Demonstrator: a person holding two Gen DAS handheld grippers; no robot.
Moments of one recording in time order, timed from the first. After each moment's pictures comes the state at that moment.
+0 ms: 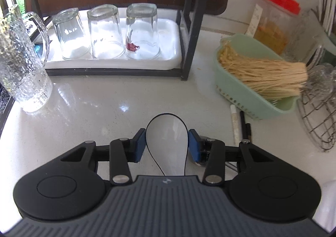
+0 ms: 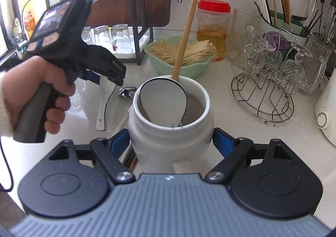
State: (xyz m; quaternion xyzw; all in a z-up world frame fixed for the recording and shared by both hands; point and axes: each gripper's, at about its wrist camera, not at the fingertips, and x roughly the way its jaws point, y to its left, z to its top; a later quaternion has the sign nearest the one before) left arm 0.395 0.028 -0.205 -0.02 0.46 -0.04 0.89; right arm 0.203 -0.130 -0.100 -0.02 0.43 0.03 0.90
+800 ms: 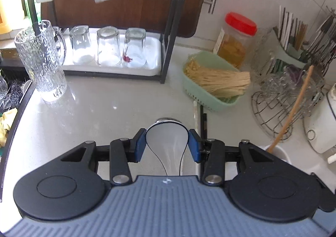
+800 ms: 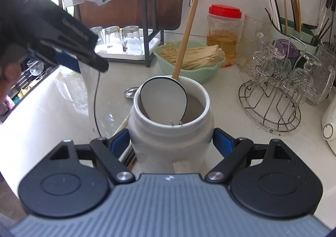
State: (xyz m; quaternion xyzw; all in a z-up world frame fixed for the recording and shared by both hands) left arm 0.310 0.031 -0.120 -0.06 0.44 -0.08 0.89; right arm 0.201 -0.137 -0.101 -0.03 0.42 0.07 0.91
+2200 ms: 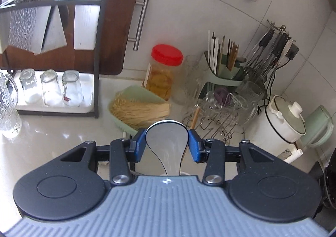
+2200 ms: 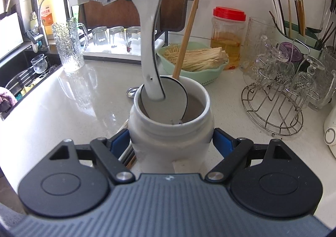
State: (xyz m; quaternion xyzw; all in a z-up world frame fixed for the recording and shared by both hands) left arm 0.295 -0.036 -0.043 -0.08 0.37 -0.21 0.90; right arm 0.202 -0.137 -0.101 -0.04 0.41 0.08 0.91
